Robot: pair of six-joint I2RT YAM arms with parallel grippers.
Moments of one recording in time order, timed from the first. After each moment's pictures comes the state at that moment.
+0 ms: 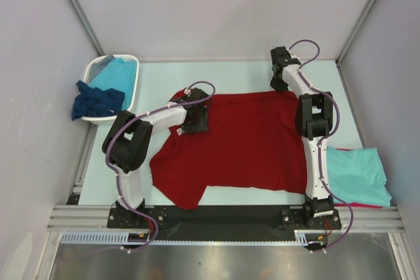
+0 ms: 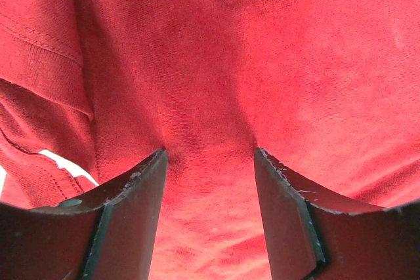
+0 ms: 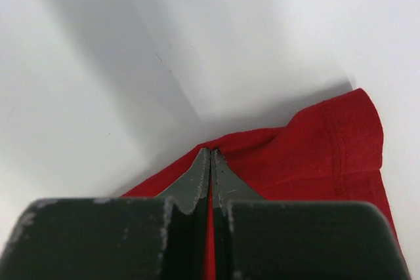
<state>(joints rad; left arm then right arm) -0.56 1.91 1.27 -0.52 -0.15 -0.58 0.15 2.45 2.17 -0.79 0.36 0.57</state>
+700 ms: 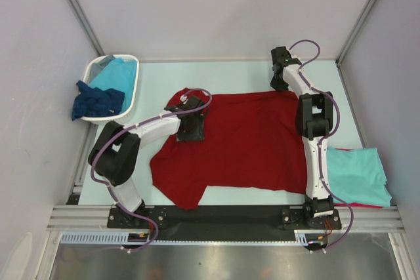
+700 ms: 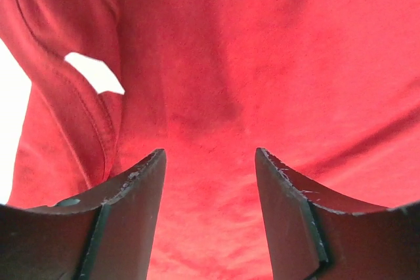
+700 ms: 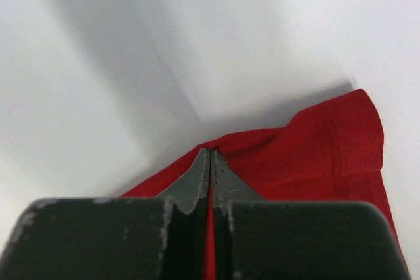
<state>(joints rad) -0.60 1.74 1.13 -0.57 -0.18 -0.59 0.15 2.45 2.17 -0.79 0.35 0.57</state>
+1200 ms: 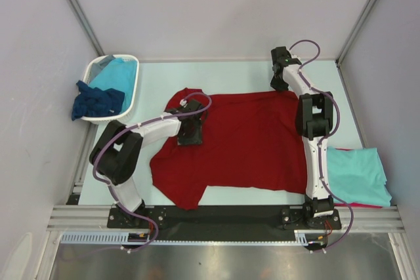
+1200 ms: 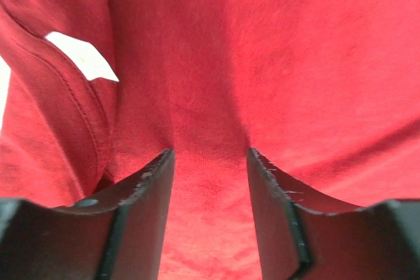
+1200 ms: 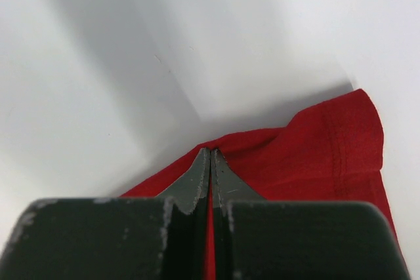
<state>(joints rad) -0.60 1.74 1.08 -0.56 -0.16 -0.61 0.15 2.45 2.17 -0.79 0.35 0.57</state>
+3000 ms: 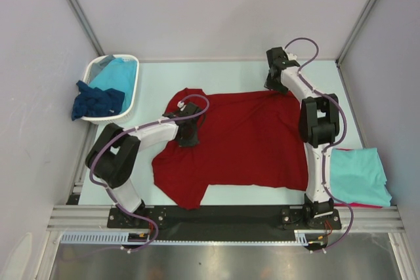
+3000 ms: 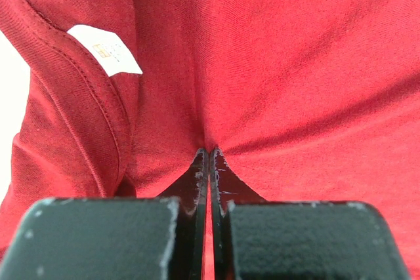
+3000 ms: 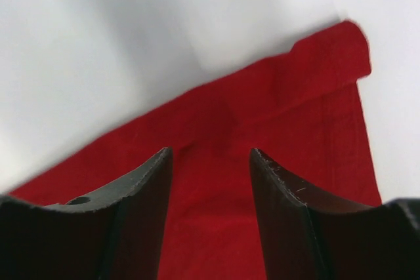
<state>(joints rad) -0.60 1.71 0.99 -0.48 -0.15 -0.63 0.20 2.26 1.97 -0.72 0.38 0.55</state>
